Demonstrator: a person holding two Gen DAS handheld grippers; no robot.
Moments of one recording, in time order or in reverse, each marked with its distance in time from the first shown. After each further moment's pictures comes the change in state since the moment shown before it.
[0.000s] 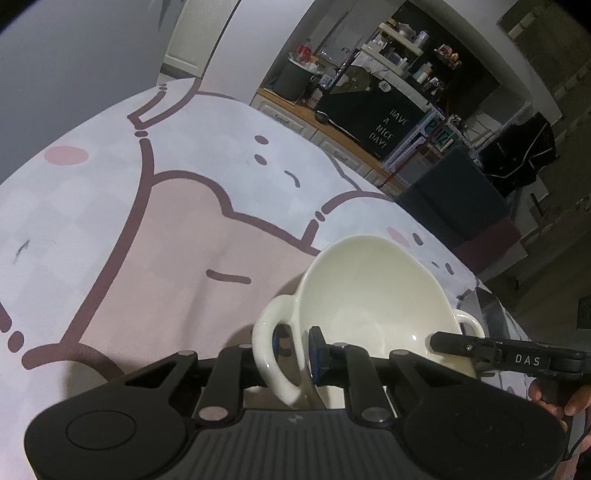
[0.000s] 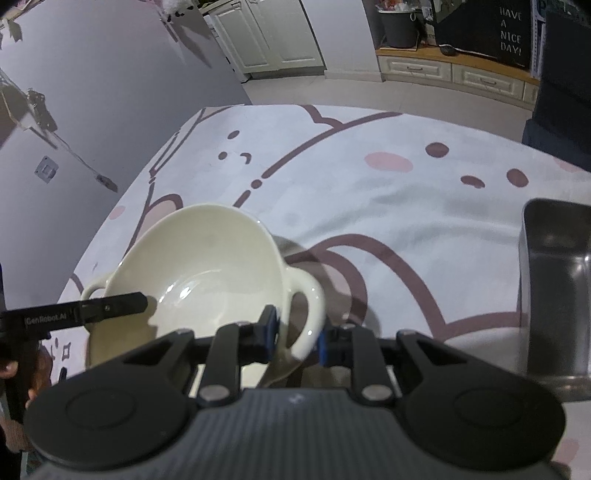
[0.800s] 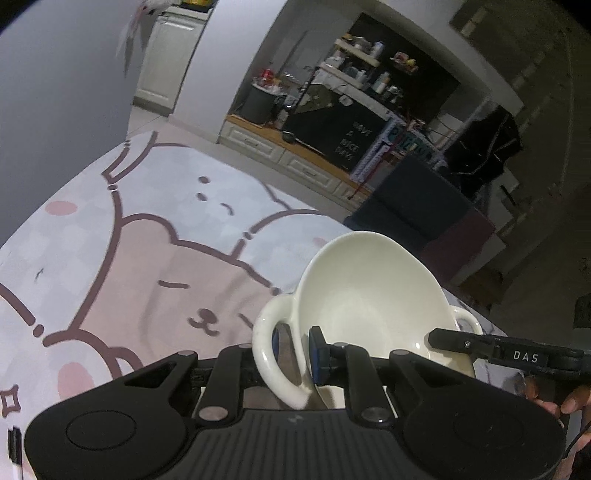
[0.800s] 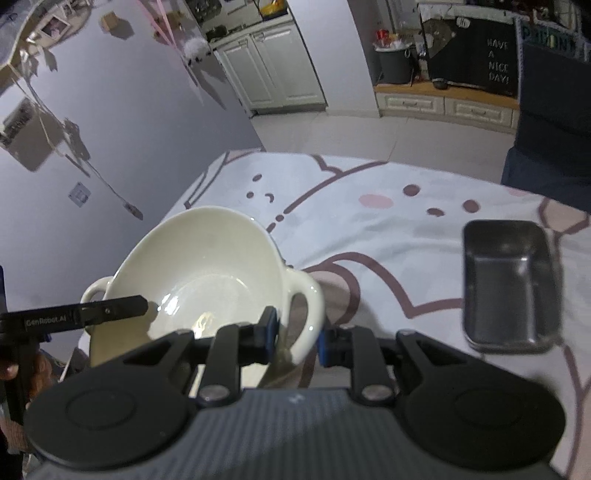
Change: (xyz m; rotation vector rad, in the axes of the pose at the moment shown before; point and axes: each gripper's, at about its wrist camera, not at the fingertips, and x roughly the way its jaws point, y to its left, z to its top) left arm -0.091 -0.084 -0.022 0.103 -0.059 -0.035; right arm -0.123 0.013 -0.037 0.009 -0.129 0.012
